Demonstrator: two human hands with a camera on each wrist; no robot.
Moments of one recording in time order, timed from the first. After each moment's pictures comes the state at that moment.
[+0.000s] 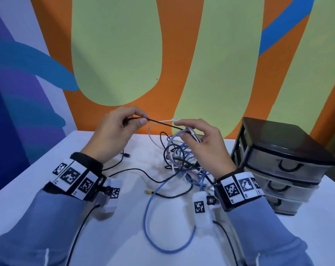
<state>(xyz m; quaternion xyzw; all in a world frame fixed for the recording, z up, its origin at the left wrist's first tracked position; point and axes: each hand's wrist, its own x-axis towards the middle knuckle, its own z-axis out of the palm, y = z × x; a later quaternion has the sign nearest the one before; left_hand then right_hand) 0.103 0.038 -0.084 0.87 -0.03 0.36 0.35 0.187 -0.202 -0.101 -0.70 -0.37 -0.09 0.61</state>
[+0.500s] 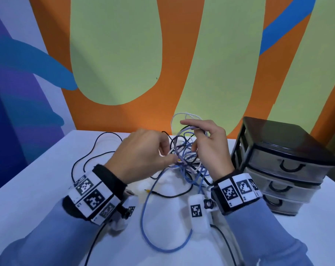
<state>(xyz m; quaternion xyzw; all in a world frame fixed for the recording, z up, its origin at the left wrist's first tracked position) 0.090 -0.028 -0.089 0.96 -0.02 0.23 0.18 0.189 -0.197 -0.104 -0.70 -0.27 -0.14 0.64</state>
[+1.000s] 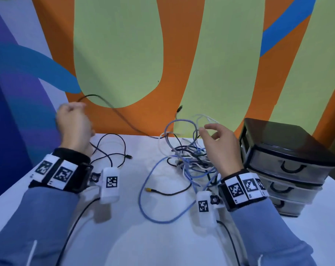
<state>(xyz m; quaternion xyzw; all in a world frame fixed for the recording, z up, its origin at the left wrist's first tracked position) 0.096 0.091 -0.074 0.56 0.26 0.50 0.61 0.209 -0.218 -0.105 -0.82 -0.17 -0.19 0.51</state>
